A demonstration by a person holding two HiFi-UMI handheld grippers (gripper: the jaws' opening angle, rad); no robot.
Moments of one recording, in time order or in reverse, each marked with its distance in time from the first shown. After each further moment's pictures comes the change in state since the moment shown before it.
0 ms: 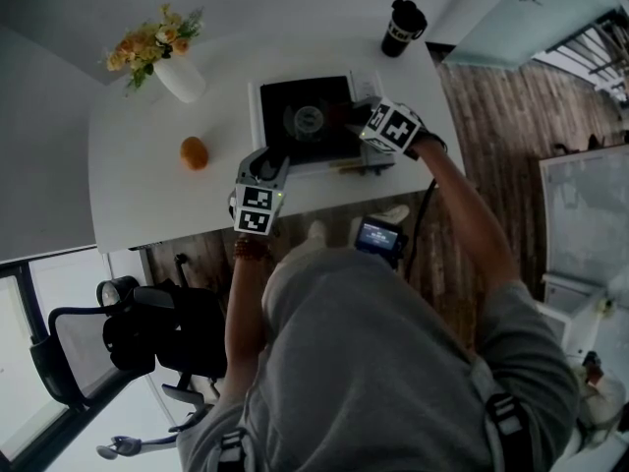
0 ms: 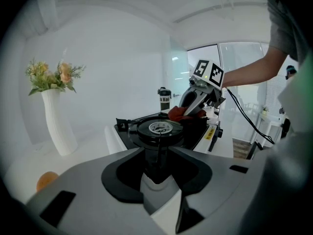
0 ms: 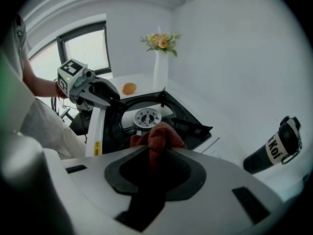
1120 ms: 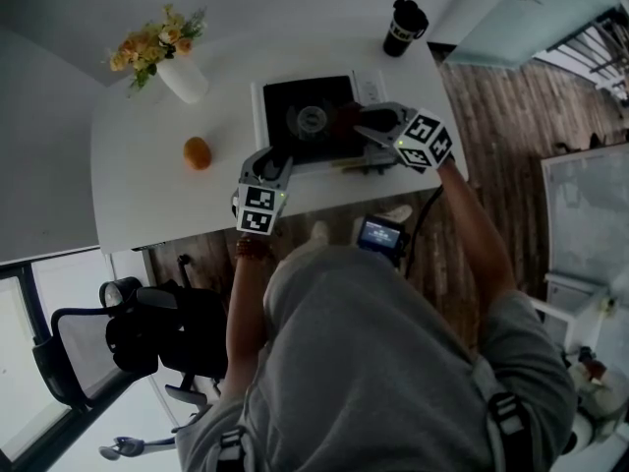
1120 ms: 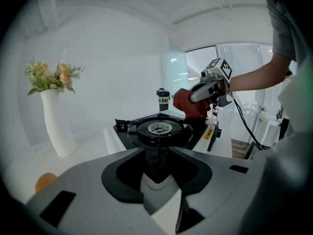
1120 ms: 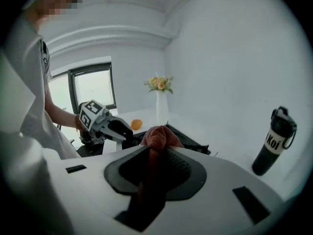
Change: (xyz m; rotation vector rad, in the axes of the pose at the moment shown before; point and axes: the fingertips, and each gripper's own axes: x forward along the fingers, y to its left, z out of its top) left arm -0.002 -0.002 0.001 0.009 -0.018 -0.018; right arm -0.064 0.016 0.027 0.123 -0.432 0.063
